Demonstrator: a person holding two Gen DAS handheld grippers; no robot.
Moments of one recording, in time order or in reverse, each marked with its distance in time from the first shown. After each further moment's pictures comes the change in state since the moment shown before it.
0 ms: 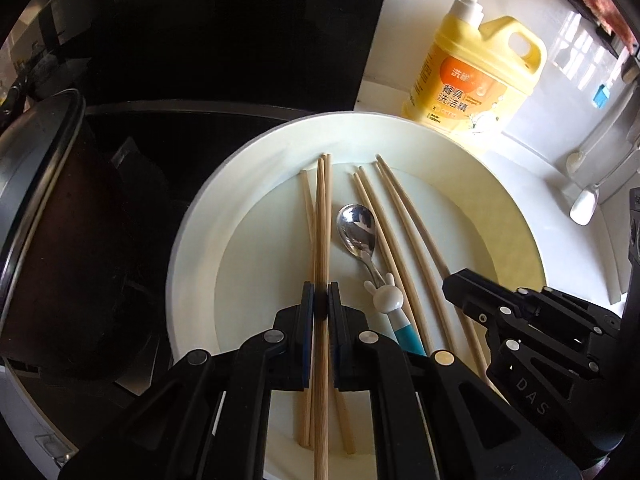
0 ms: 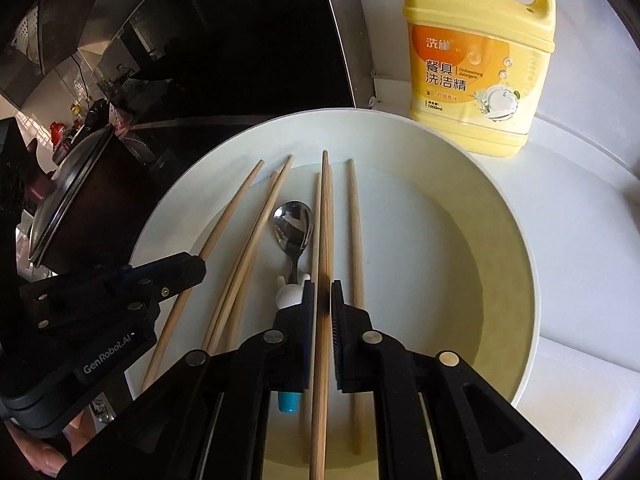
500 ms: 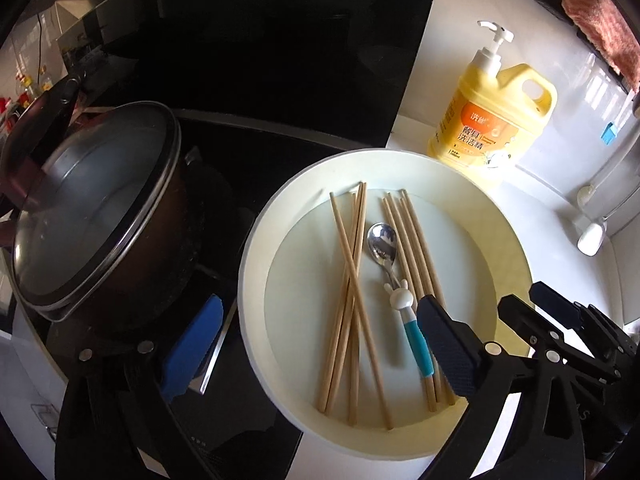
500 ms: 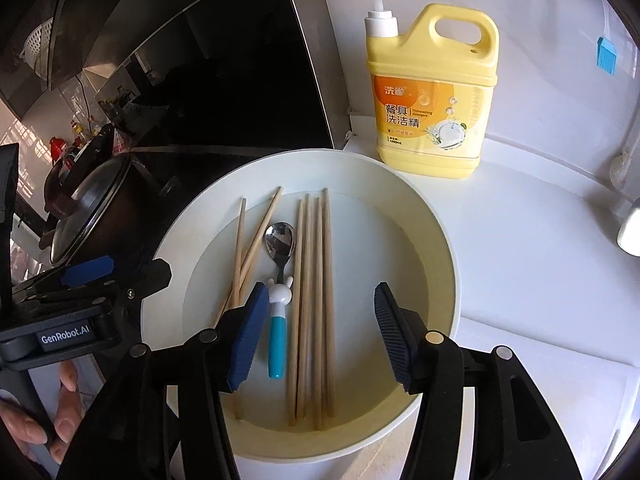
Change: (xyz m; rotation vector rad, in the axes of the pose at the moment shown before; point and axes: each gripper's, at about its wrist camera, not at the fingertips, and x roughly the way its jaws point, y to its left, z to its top) left arm -0.053 0.018 -0.007 -0.089 -0.047 0.094; right arm -0.055 -0.010 -0.007 0.017 -0.081 -0.019
